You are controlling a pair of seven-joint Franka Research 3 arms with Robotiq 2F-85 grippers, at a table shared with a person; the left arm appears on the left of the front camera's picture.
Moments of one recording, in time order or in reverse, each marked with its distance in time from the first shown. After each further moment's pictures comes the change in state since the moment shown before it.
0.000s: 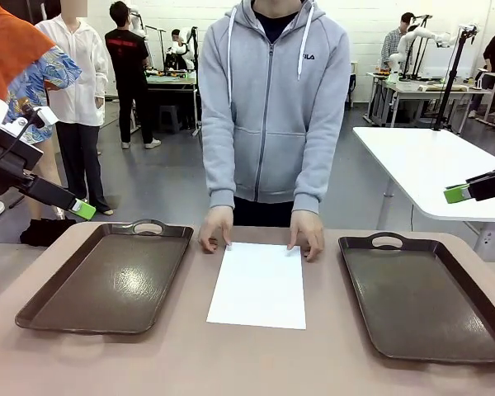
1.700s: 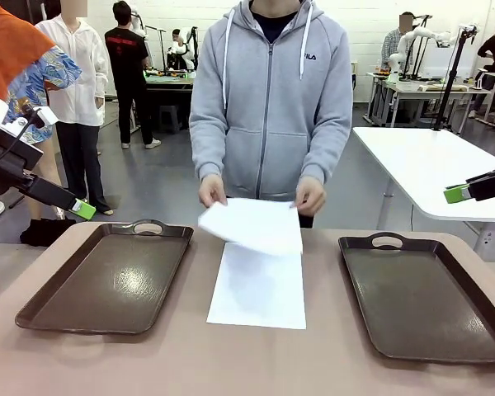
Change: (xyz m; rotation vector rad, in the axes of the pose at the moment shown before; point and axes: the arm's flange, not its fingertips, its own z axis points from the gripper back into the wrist) left arm 0.000 0.000 0.000 0.000 0.000 0.001; right arm 0.000 0.000 0.000 0.000 0.000 0.000
